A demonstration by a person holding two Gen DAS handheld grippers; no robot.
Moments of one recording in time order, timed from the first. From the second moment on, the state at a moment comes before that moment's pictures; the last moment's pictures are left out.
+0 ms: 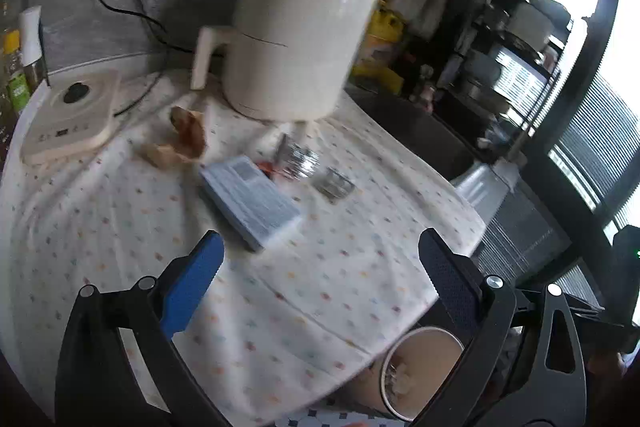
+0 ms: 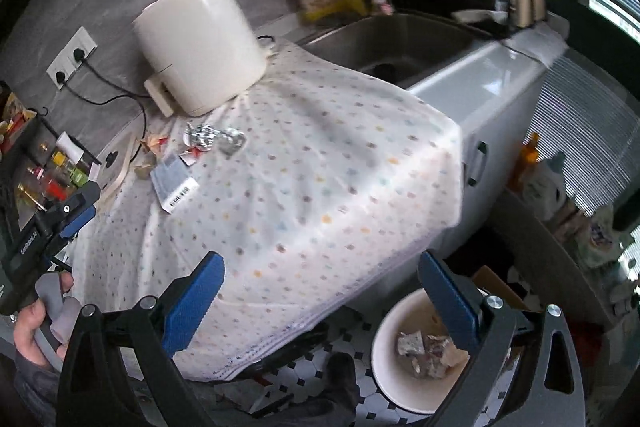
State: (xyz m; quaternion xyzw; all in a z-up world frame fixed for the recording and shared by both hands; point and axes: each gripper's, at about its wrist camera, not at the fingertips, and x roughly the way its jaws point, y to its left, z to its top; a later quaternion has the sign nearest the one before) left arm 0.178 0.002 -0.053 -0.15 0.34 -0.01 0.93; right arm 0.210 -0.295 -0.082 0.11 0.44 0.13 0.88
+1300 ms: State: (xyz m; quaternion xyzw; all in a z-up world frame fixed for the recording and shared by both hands) left arm 0.331 0.128 -0.107 -0.16 0.38 -0.01 0.91; right arm 0.327 -0.173 -0.097 0.09 0.45 0.10 0.88
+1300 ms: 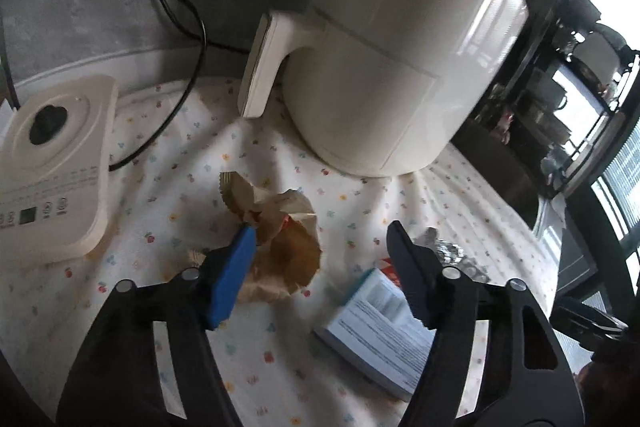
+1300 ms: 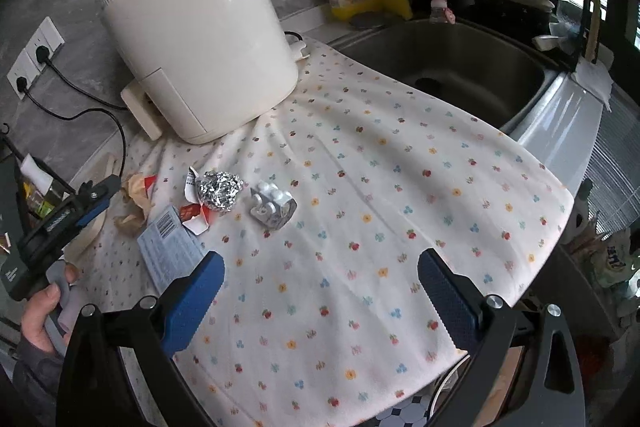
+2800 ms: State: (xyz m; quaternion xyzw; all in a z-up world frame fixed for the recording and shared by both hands) left arm 0.265 0.115 -0.068 -0.16 0.34 0.01 0.93; right arm 0.334 -0.154 -0.112 0.04 0.47 0.20 0.86
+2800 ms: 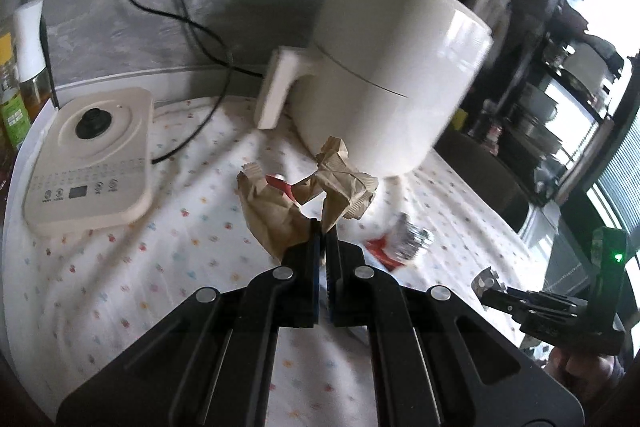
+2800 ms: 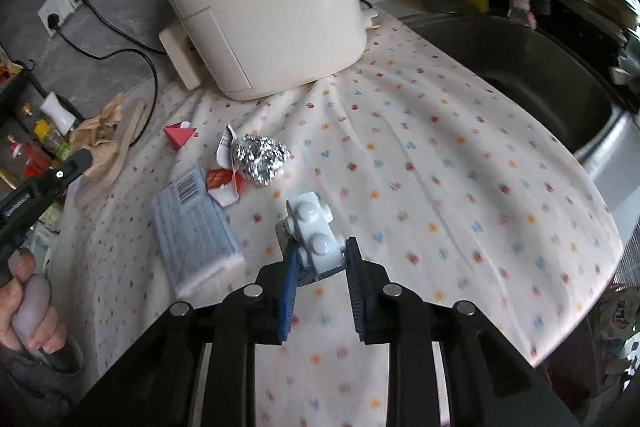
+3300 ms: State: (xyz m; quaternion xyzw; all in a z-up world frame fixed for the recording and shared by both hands) left arm 0.233 -0.004 -0.058 -0.13 0.35 -0.05 0.92; right arm 0.262 -0.251 -0.094 0.07 0.46 0.17 0.87
